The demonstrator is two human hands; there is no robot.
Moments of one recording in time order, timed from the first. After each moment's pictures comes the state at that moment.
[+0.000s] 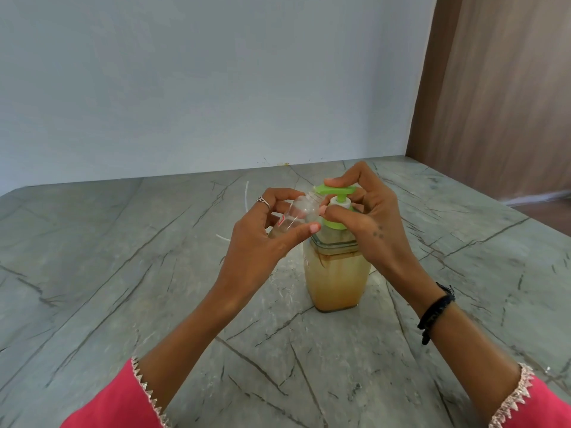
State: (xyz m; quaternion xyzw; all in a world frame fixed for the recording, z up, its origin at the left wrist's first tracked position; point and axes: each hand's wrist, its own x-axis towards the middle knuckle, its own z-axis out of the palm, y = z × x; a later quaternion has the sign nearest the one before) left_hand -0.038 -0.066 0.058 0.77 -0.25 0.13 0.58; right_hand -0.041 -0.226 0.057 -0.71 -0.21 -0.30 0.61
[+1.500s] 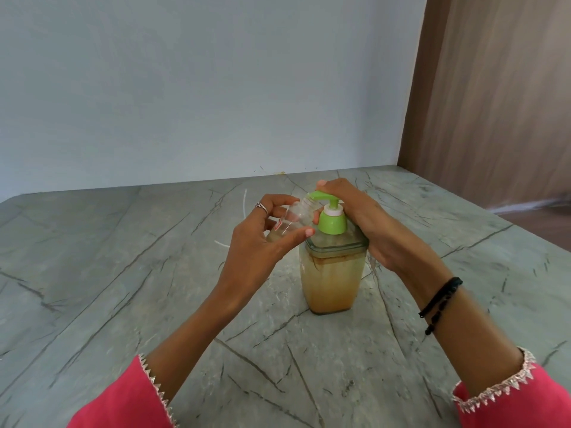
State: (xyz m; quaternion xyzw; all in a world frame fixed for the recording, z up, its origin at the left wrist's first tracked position) left_hand -0.039 -0.066 0.057 0.76 -0.25 0.15 0.58; right_hand -0.046 -0.230 0.085 -0.72 -0.06 -0.03 0.69
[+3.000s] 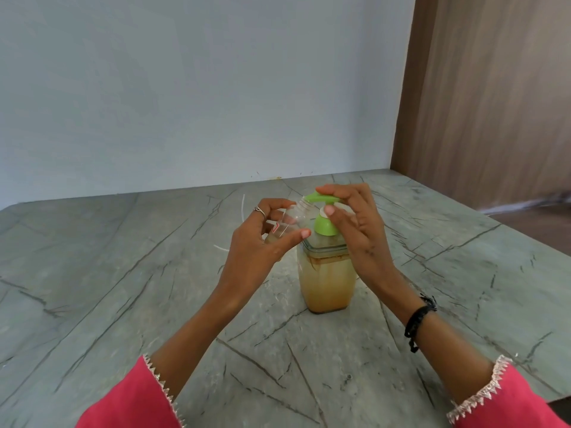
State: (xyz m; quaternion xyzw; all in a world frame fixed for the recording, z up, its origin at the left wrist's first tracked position) left_hand -0.043 -0.065 0.061 0.74 -0.26 0.13 0.60; right_hand -0.051 -0.227 0.044 -0.73 -0.20 -0.36 0.54
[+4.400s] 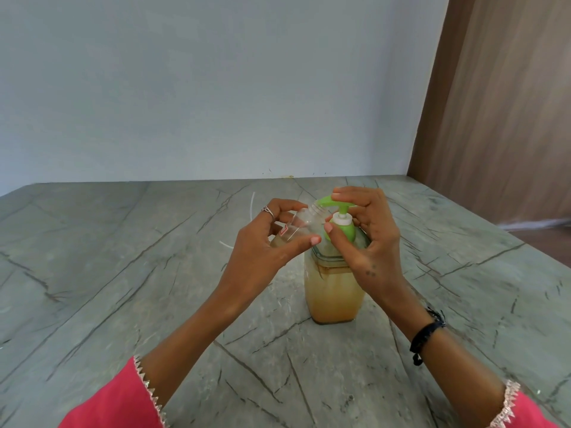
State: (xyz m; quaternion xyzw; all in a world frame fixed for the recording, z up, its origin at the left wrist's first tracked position) left_hand -0.039 -0.064 0.060 0.76 -0.25 0.14 0.58; right_hand -0.034 -0.228 0.037 -0.70 -0.27 -0.46 0.47
